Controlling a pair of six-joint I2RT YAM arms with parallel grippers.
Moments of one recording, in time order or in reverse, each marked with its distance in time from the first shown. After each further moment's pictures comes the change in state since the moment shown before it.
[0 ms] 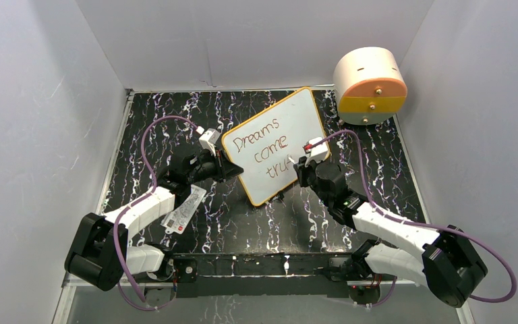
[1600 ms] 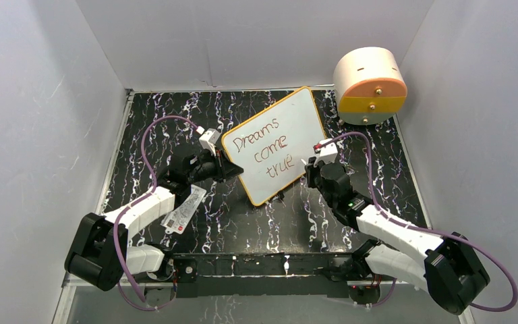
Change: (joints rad) left arm 0.000 0.000 0.002 -0.006 -0.001 0.000; right arm -0.049 -0.048 -0.032 -0.077 0.084 0.034
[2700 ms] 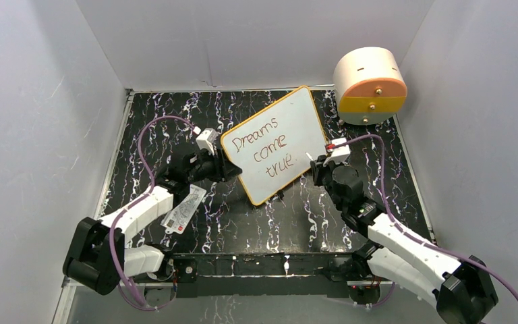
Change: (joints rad) left arm -0.002 -0.023 0.025 -0.106 -0.080 -0.010; right arm -0.023 -0.164 -0.001 -0.048 0.000 0.008
